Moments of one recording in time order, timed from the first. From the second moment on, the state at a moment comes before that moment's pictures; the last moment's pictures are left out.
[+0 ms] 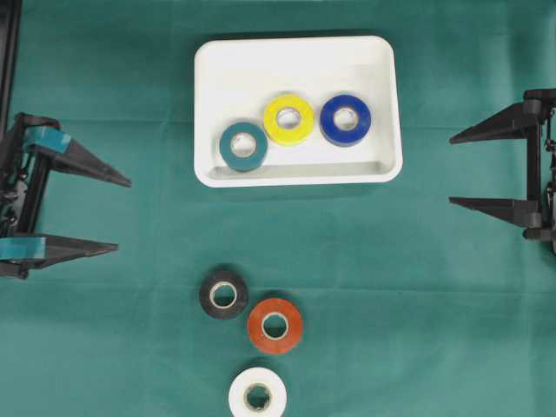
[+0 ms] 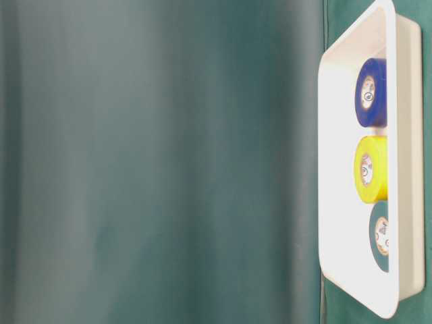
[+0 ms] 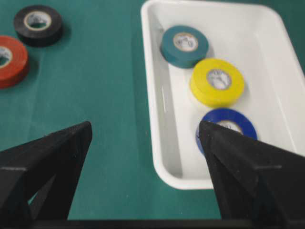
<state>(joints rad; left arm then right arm) -0.13 -0.94 1.09 0.02 0.04 -0.03 -0.01 -0.90 1.11 -0.39 0.23 0.43</state>
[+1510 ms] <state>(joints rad) -0.13 -0.97 1.16 0.01 0.02 -0.03 -0.01 -0.89 1.15 -0.39 0.16 0.43</state>
